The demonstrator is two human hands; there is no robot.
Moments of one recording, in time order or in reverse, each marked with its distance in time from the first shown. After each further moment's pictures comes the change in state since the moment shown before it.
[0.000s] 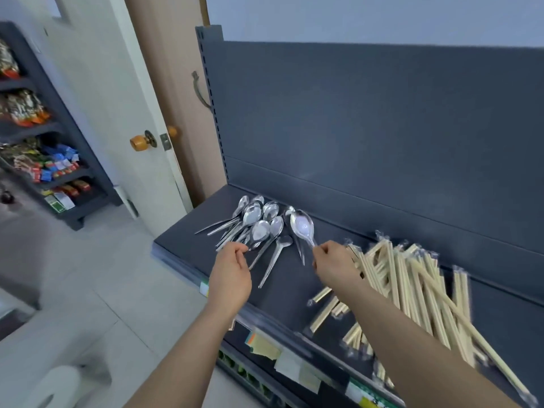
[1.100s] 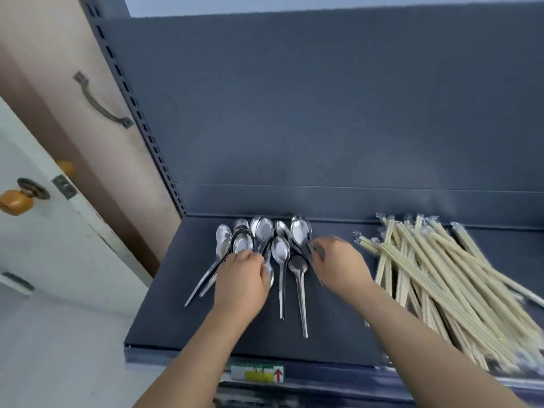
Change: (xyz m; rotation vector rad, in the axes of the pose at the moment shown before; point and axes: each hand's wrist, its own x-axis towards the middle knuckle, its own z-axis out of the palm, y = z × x) left_hand 0.157 -0.038 0.010 0.457 -0.398 0.713; right_hand 0.049 -0.039 0.070 -0.518 0.342 -0.004
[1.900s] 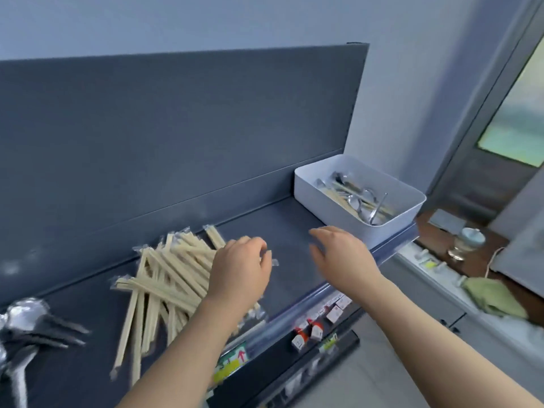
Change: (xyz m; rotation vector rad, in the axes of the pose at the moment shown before) left_hand -0.040 0.411 0.038 -0.283 -0.081 0.664; right_hand -0.219 0.290 -0.226 -0.278 0.386 0.416
